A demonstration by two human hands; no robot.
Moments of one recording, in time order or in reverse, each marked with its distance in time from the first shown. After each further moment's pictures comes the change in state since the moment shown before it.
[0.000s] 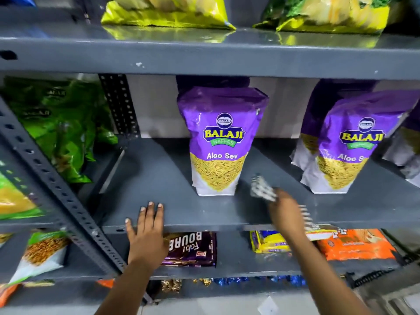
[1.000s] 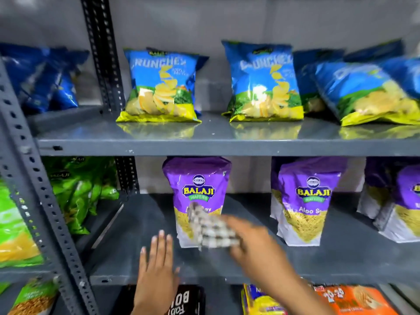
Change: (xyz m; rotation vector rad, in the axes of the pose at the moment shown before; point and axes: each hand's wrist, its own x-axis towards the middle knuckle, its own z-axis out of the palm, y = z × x) left_hand -0.016 0.083 -0.041 0.070 0.691 0.230; right_hand -0.103 -0.099 -0.149 0.010 -0.181 -0.611
